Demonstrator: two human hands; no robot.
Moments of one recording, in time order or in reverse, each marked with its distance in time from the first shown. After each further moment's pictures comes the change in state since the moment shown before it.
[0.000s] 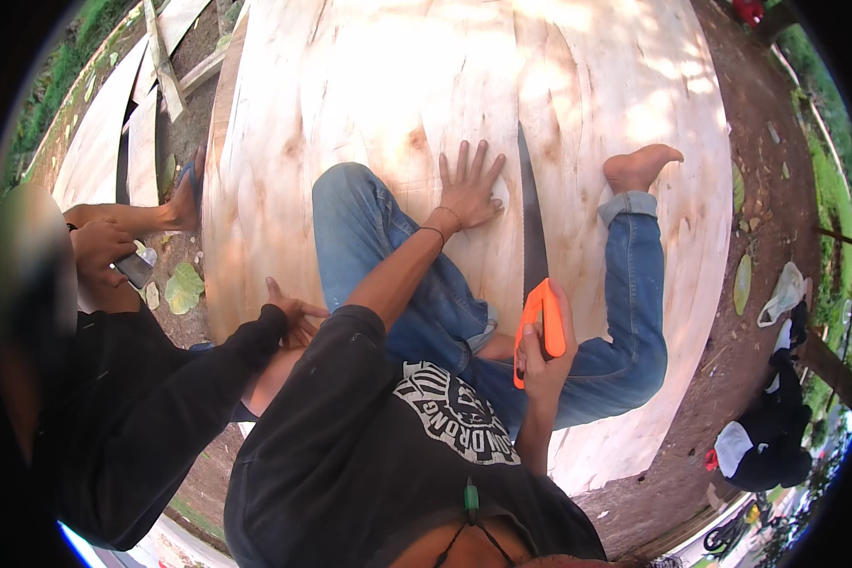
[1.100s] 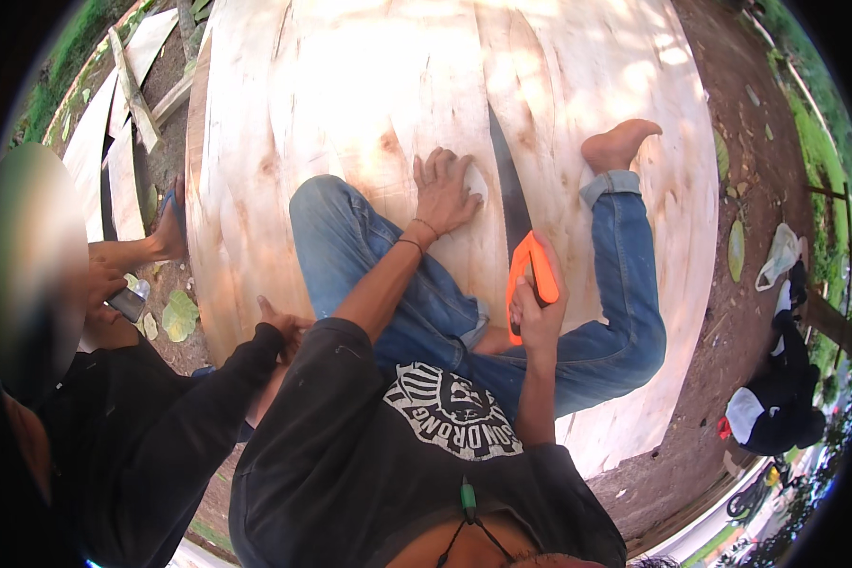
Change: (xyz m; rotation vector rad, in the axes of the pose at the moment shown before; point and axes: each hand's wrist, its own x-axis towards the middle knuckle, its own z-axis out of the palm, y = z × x) left_hand -0.012 0.003 0.007 -0.145 0.358 0.083; right_hand 0.043 0.012 0.004 0.132 0.024 0.021
